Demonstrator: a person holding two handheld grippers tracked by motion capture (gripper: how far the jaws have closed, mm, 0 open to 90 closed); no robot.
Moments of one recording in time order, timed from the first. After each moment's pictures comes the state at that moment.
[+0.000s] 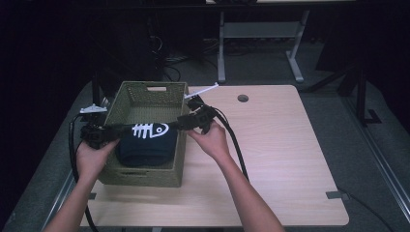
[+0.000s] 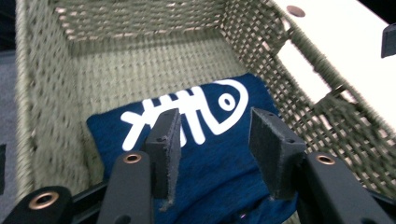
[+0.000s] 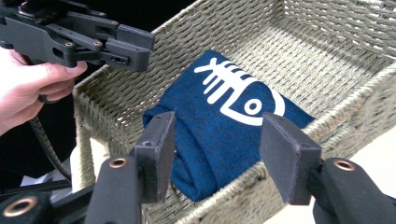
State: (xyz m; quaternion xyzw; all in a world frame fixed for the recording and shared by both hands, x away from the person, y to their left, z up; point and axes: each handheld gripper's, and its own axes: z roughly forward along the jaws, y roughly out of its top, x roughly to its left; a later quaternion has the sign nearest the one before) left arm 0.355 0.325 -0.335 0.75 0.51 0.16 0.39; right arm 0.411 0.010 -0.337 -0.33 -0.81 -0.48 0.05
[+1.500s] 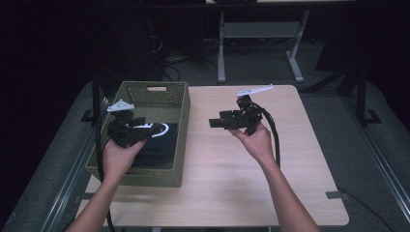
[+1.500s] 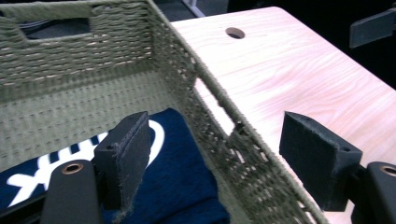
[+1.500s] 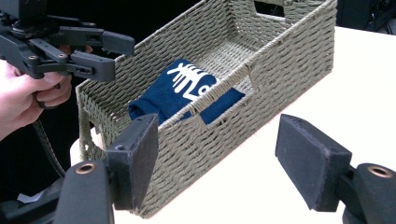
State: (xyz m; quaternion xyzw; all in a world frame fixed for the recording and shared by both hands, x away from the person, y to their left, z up) left arm 0.345 0.248 -0.319 0.76 0.46 0.15 0.44; right arm 0.397 -0.112 -0.331 -0.35 -0.78 -0.52 0.03
